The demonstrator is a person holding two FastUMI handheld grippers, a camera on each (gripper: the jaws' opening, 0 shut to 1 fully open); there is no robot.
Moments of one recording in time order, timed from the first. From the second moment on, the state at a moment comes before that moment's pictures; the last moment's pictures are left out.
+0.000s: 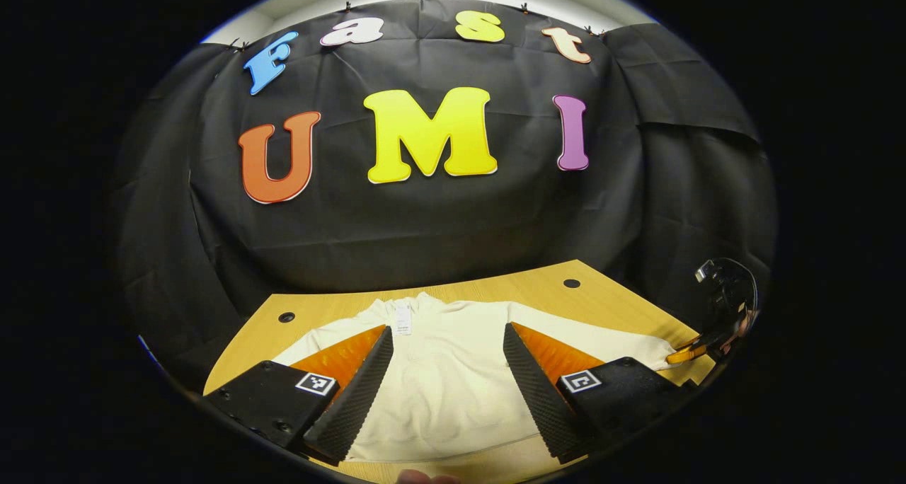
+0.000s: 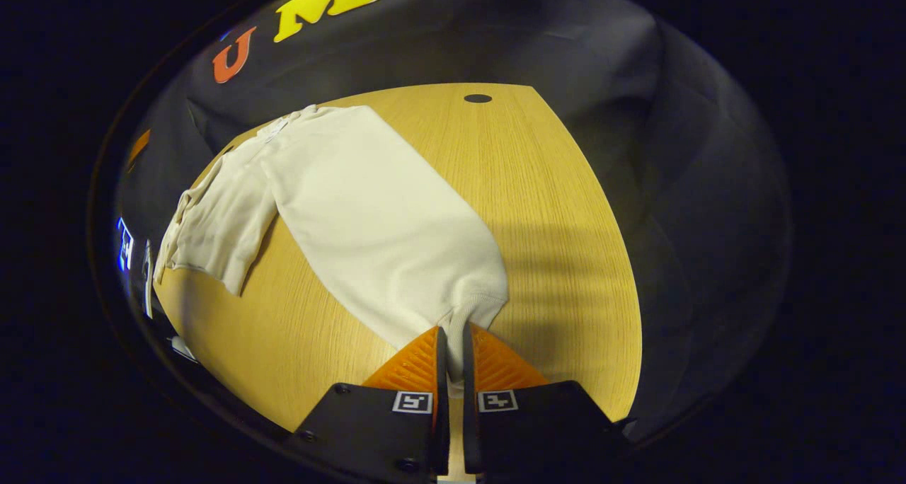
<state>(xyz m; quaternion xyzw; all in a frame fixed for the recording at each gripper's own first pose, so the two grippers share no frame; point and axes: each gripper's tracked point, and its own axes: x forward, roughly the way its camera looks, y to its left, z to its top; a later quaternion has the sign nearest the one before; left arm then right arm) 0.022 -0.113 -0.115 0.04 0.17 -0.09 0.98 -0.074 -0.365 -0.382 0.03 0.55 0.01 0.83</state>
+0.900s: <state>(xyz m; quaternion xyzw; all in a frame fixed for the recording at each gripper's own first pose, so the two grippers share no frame) 0.014 -0.023 -0.109 0.02 0.14 -0.03 0.99 0.048 -0.256 -0.187 0.09 0.40 0.06 0.91</state>
